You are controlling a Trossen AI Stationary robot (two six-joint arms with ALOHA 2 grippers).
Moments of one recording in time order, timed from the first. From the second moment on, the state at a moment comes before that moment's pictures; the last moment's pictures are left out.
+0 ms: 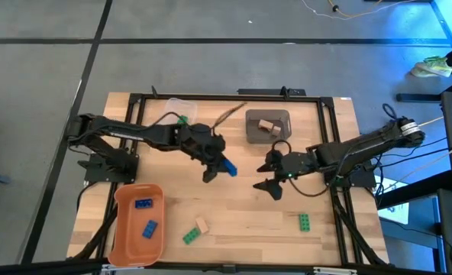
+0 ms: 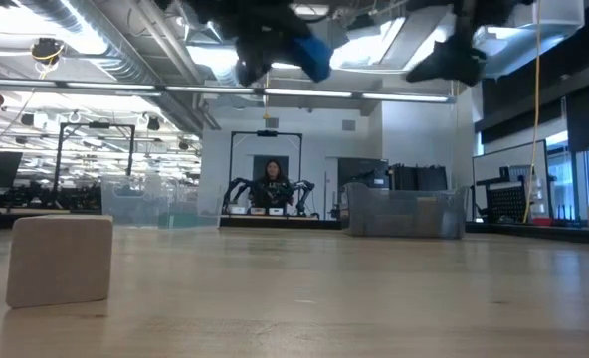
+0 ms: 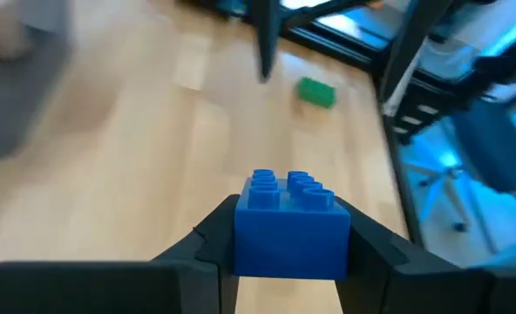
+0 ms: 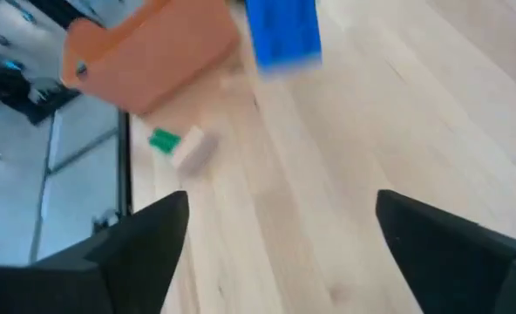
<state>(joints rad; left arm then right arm) 0.02 1.48 1.10 -0.14 0.23 -0.36 0.29 1.22 0.87 -0.29 0.13 0.70</state>
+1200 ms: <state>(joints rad) -0.15 0.77 0.53 0.44 -0.29 -0.37 0.17 1.16 0.79 0.29 0.23 0.54</state>
